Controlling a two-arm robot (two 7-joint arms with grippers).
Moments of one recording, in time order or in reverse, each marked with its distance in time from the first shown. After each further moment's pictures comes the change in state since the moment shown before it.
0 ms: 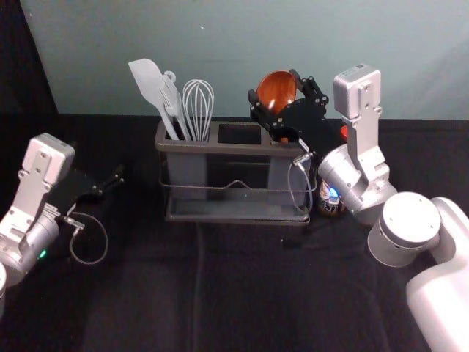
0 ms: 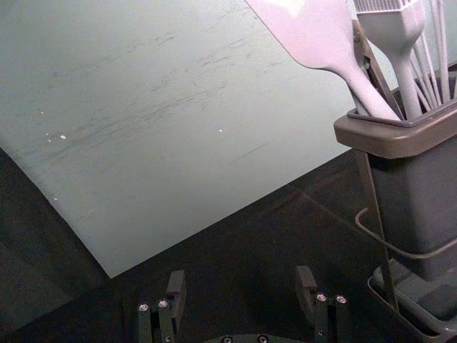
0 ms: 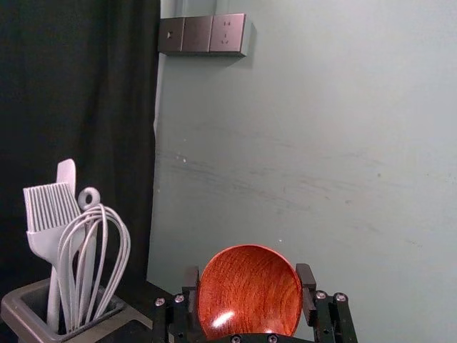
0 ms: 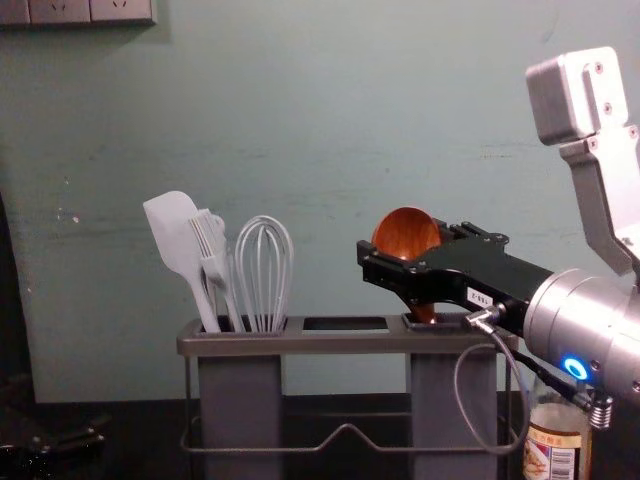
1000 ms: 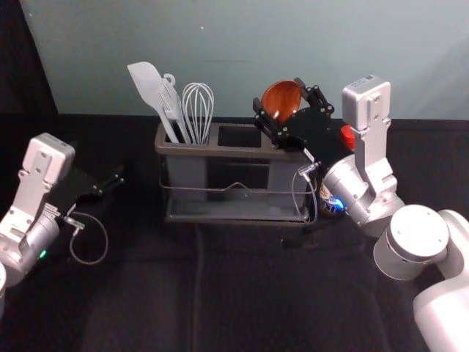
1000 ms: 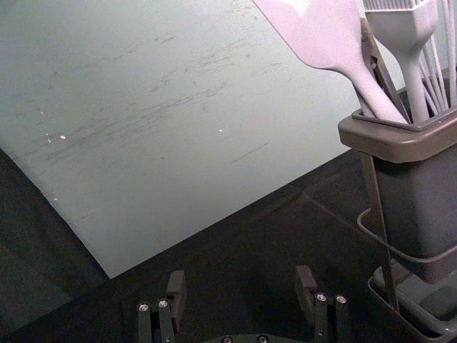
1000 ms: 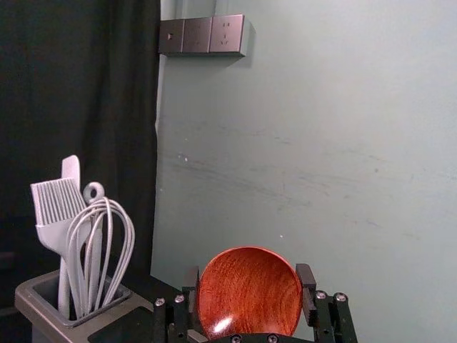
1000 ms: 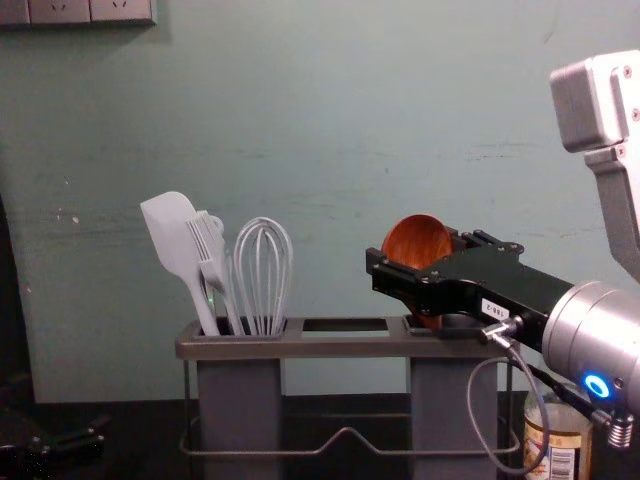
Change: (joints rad) left arm 0.000 0.000 0.000 0.000 0.000 0.000 0.000; right arm -0.056 0.016 0.009 -0.060 0.011 0.005 0.001
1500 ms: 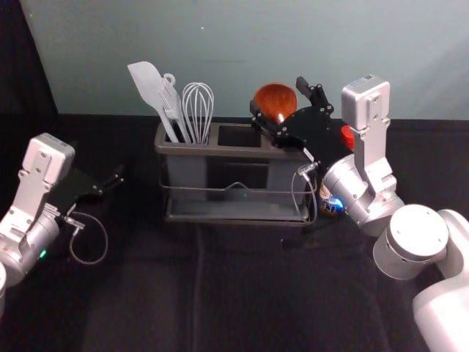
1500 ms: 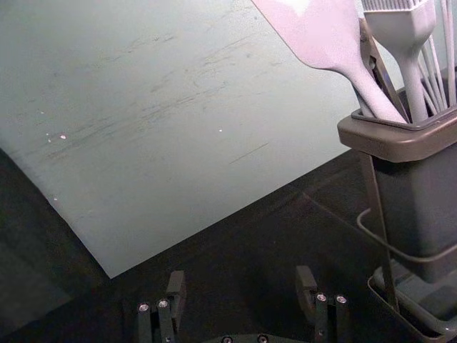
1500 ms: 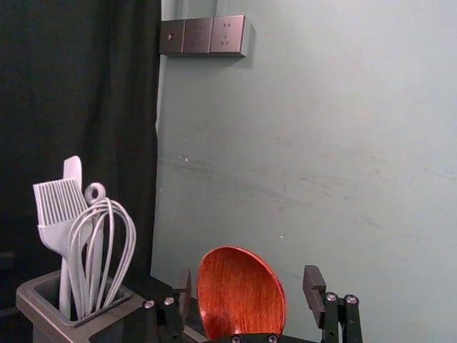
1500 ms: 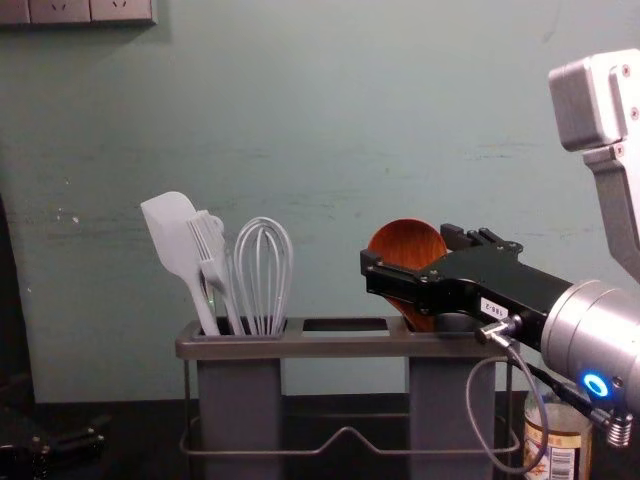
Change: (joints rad) left arm 0.000 0.000 0.000 0.000 0.000 0.000 0.000; right arm 0.001 -0.001 -0.001 0.000 -0.002 0.000 0.000
